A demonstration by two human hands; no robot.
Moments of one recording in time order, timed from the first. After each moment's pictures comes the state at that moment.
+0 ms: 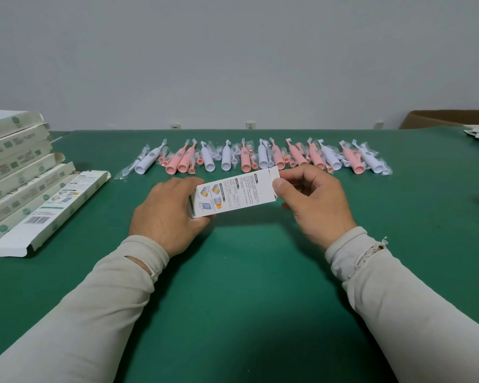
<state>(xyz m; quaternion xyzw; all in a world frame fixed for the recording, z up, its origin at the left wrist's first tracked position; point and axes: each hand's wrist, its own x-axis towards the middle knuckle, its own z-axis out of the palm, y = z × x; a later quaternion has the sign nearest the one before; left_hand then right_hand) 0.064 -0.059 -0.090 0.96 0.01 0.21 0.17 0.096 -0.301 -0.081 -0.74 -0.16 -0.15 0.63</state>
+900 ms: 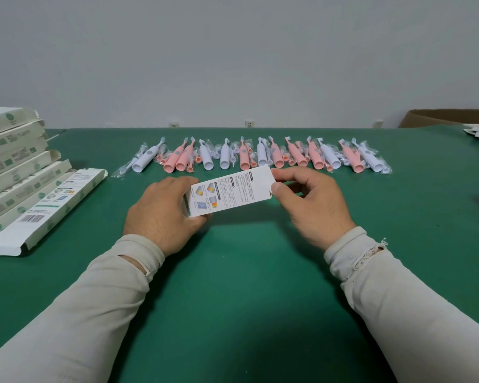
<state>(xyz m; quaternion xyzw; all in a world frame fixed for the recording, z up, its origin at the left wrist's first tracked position) 0.064 -0.058 -0.091 0.96 0.03 0.21 0.18 0.096 -0.302 -0.081 -0.77 -0.19 -0.17 0.59</state>
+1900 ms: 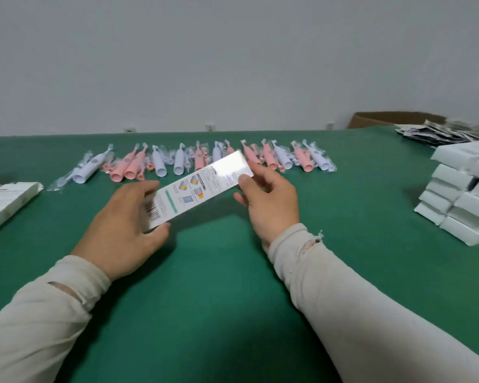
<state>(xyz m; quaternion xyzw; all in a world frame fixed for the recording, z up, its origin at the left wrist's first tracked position) 0.059 -0.065 -0.097 0.93 -0.07 0.21 0.28 0.101 -0.293 -0.088 -0.64 -0.02 -0.13 0.76</state>
